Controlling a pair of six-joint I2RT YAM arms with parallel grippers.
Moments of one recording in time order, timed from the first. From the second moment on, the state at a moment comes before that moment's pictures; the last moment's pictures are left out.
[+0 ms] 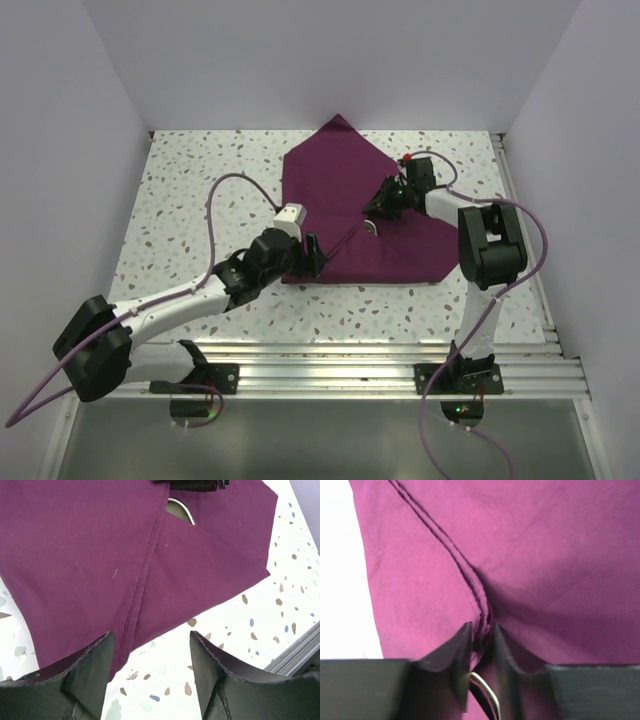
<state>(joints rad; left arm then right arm) -0.83 1.24 0.69 0.05 -0.14 -0.57 0.19 2.01 1.29 -0.13 -0.45 0.67</state>
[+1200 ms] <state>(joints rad) -0.63 1.21 0.71 -0.04 -0.31 -0.43 -0.30 1.65 1.11 -0.37 0.15 0.51</state>
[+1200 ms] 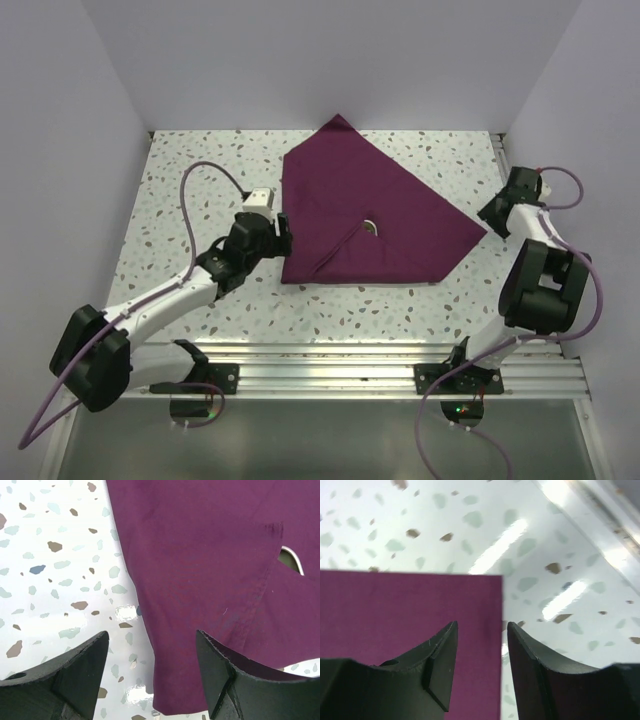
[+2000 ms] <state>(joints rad) -0.63 1.17 0.64 0.01 -0.31 -0.42 -0.34 1.84 1.12 -0.28 0.14 0.56</state>
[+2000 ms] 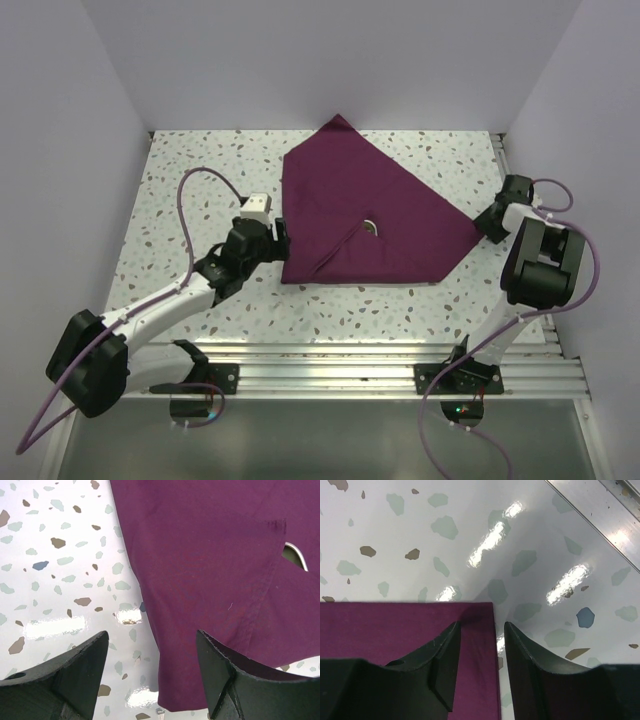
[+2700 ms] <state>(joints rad) -0.63 1.17 0.64 0.01 -0.32 -0.42 -0.32 1.87 1.12 -0.18 0.15 0.57</state>
